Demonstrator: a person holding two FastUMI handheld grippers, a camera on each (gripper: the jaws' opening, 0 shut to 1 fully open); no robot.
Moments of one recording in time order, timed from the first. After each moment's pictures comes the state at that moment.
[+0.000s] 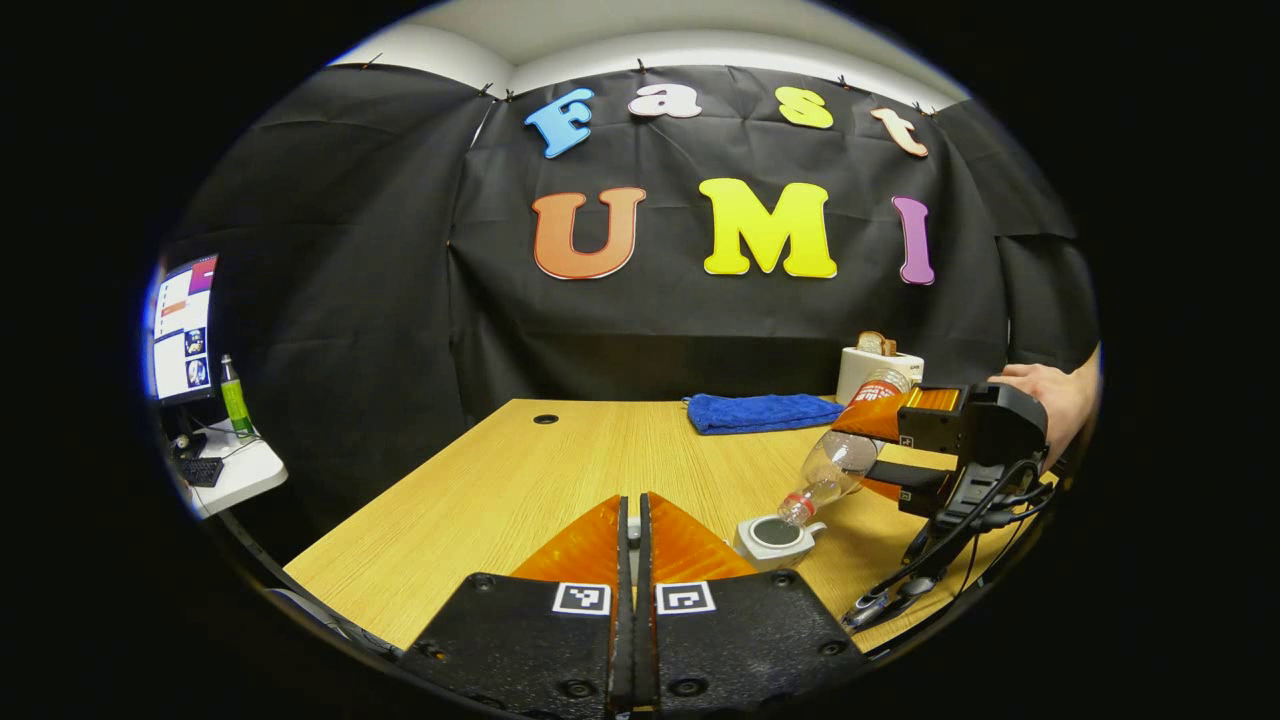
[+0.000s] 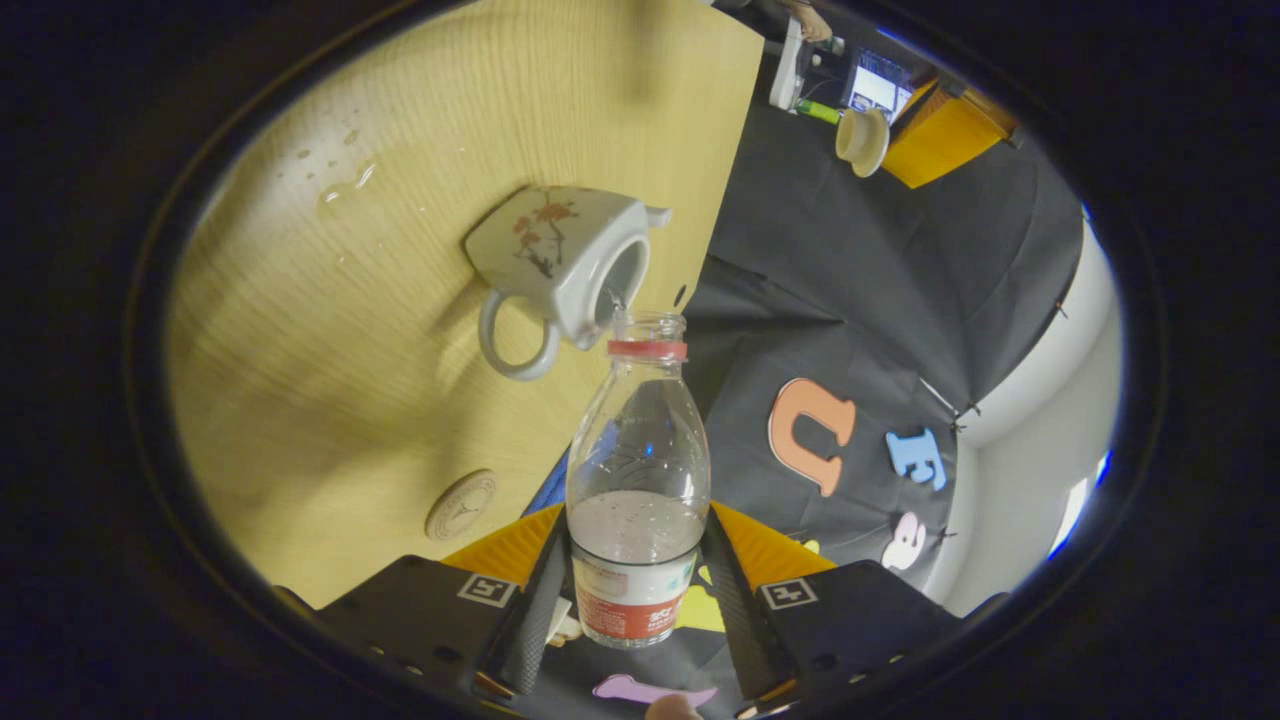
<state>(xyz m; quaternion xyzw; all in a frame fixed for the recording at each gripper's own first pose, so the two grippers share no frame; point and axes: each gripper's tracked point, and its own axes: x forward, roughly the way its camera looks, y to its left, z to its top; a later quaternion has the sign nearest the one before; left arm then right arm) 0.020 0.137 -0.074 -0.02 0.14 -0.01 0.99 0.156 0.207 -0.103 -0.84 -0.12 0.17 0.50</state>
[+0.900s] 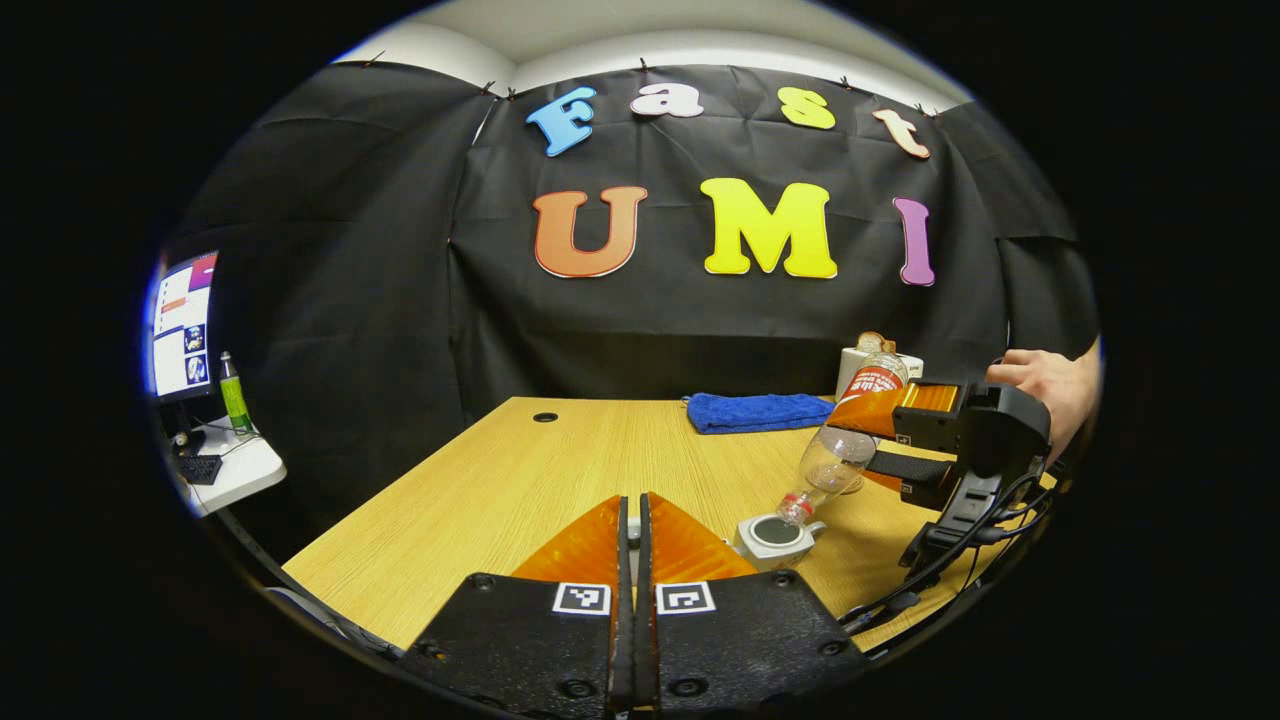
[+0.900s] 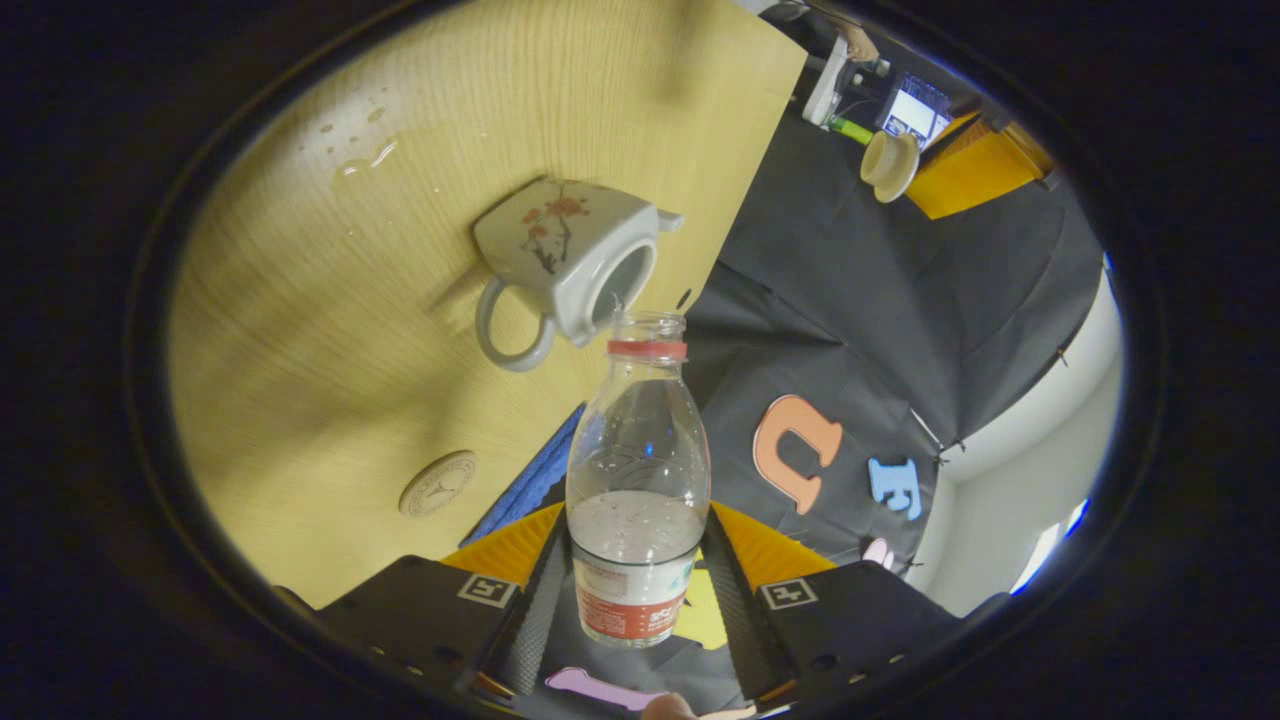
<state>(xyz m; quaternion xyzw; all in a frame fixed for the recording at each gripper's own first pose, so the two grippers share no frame) 0.018 0.139 -0.075 -0.02 0.14 -0.01 0.99 0.150 0.213 -0.091 -0.87 -0.14 0.15 0.45</state>
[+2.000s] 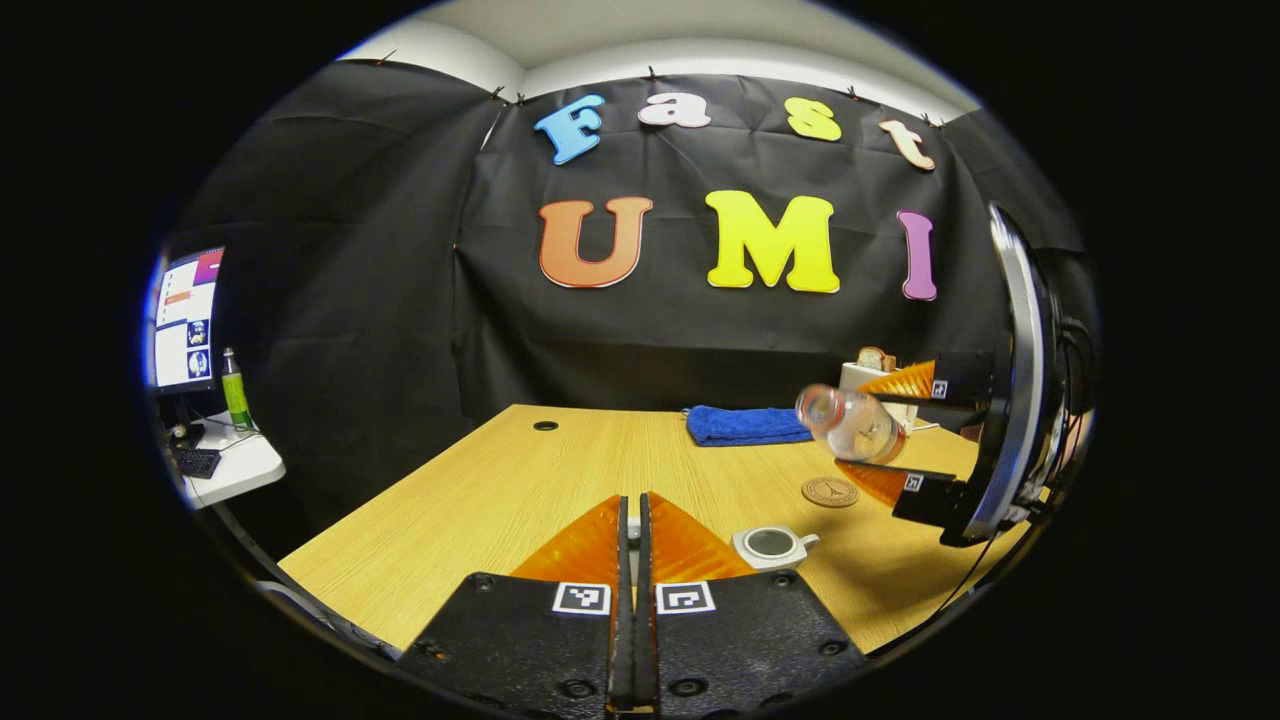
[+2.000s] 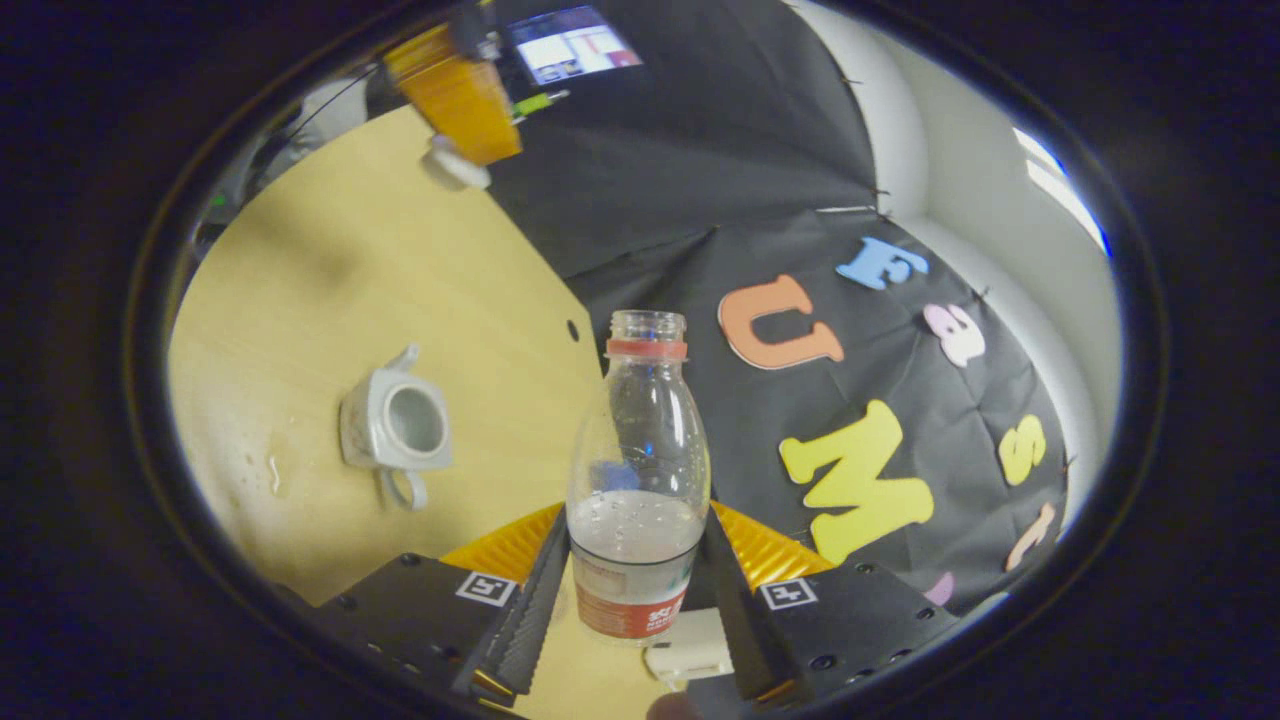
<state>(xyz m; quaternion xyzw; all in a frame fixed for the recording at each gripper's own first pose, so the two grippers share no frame) 0.019 0.131 -0.065 -0.03 0.12 -0.01 0.99 0.150 0.203 -0.051 -0.49 -0.04 0.24 0.83</state>
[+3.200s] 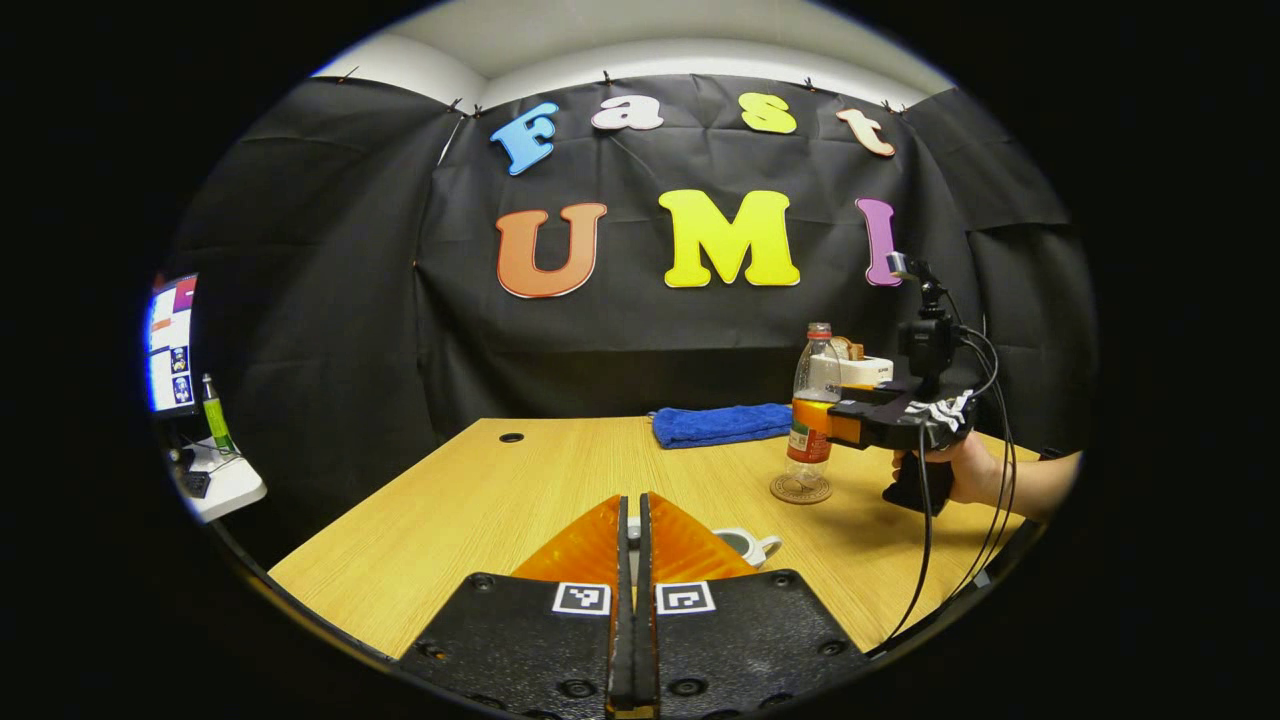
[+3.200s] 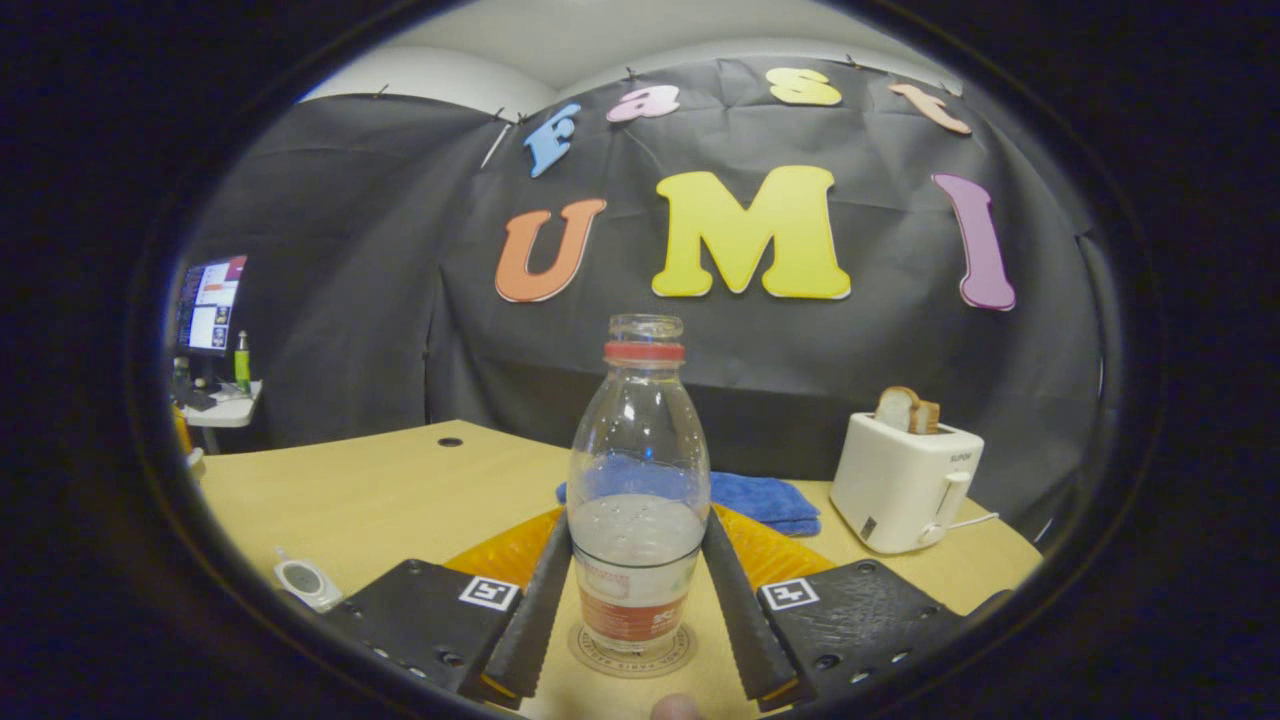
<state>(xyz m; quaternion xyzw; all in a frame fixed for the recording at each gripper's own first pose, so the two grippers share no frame) 0.024 0.093 -0.070 0.00 0.11 -0.05 0.99 0.270 0.134 -0.111 -0.03 0.10 0.17 0.98</state>
